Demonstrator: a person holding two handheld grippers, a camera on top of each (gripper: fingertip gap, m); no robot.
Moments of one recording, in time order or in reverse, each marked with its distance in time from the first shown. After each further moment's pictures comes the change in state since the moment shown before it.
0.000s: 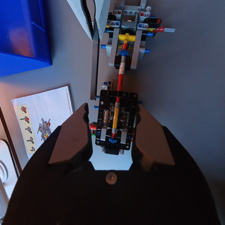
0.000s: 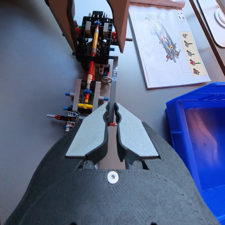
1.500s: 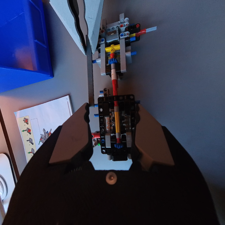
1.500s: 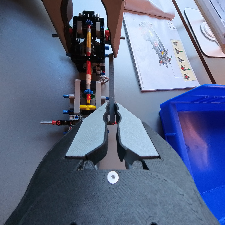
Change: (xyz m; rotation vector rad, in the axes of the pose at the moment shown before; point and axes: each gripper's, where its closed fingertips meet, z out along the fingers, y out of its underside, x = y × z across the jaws) left arm 0.001 -0.009 0.002 0.092 0.017 0.053; right arm 0.009 0.003 0.005 0.051 0.049 -0.047
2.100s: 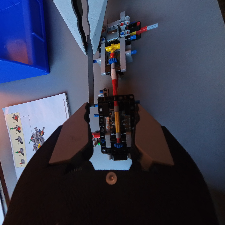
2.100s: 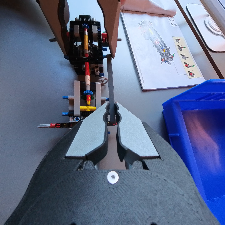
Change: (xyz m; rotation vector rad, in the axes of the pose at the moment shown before) left arm 0.001 0.000 0.000 0.012 0.038 -0.076; right arm 0.002 0.001 0.004 0.019 -0.031 0.053
